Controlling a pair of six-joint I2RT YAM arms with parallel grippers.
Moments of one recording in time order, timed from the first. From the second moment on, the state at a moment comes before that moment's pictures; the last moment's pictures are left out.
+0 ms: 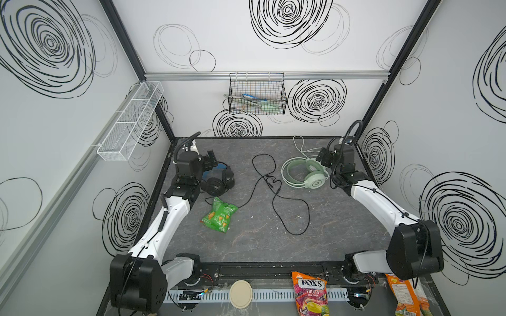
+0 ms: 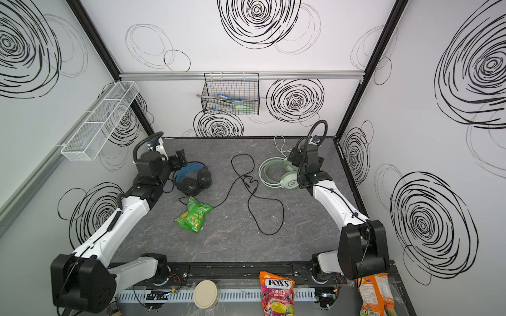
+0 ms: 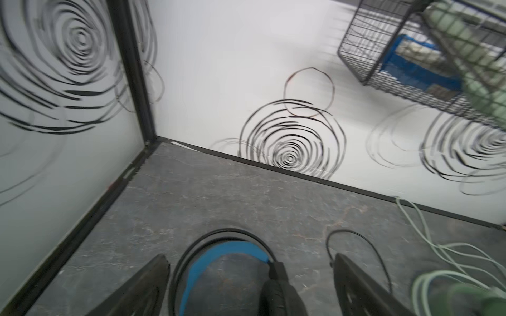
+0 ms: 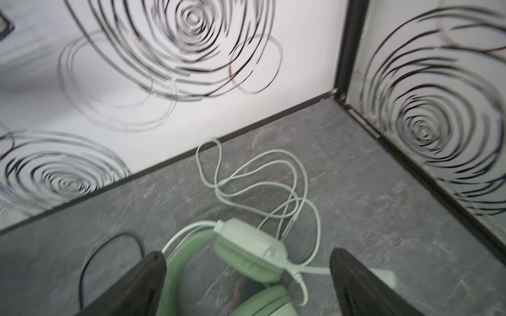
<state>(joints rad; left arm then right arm) -0.10 1.21 0.97 -0.10 -0.10 -0.31 0.26 1.39 1.02 -0.13 0.30 0.46</state>
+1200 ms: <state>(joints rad) 0.08 1.72 1.07 -0.45 0.10 -0.52 0.51 1.23 1.18 -0.63 0.02 0.35</state>
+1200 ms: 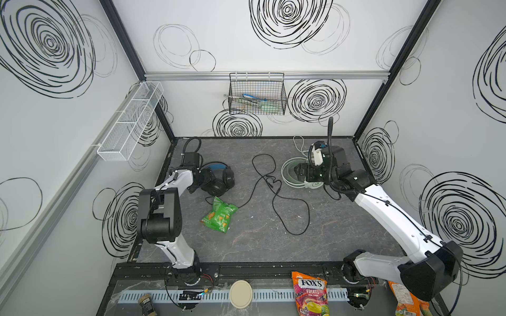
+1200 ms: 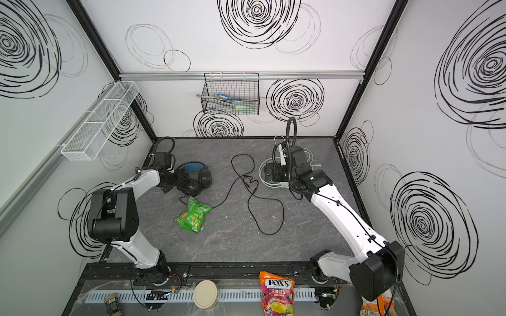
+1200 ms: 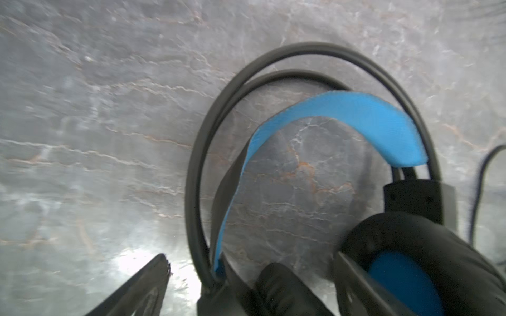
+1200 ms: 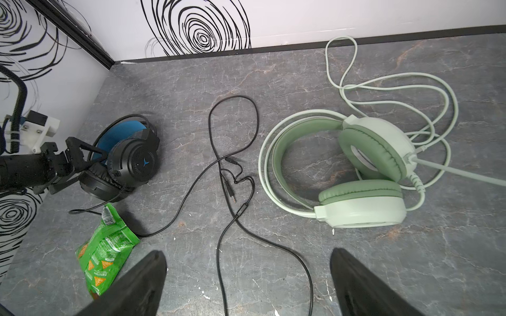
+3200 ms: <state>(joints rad) -0.39 2.28 1.81 -0.77 -0.04 -0.24 0.51 1.16 1.18 -0.64 0.15 0.24</state>
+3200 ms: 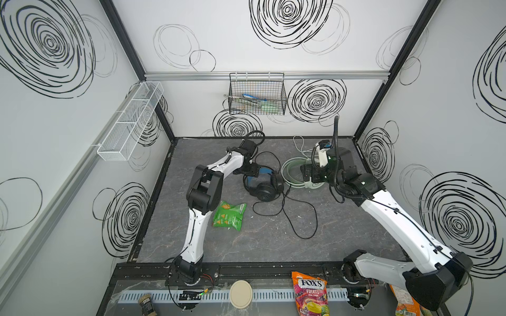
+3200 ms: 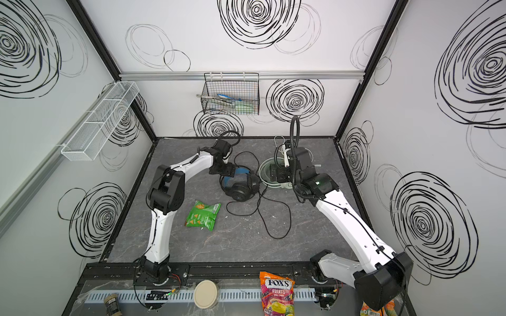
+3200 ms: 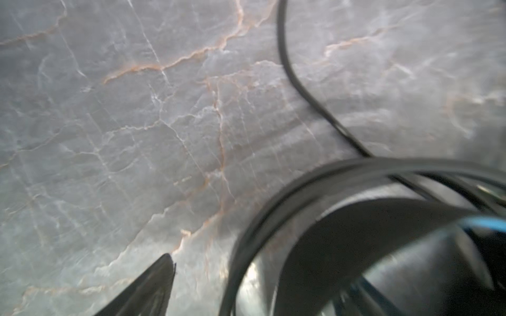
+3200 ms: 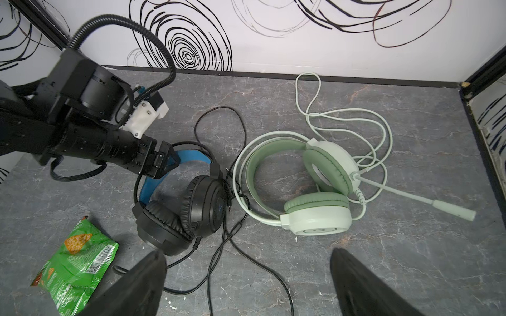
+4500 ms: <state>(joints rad) -0.61 1.57 1.69 -0.75 -0.60 -0.22 0.50 0.92 1.04 -0.46 -0.29 0.28</state>
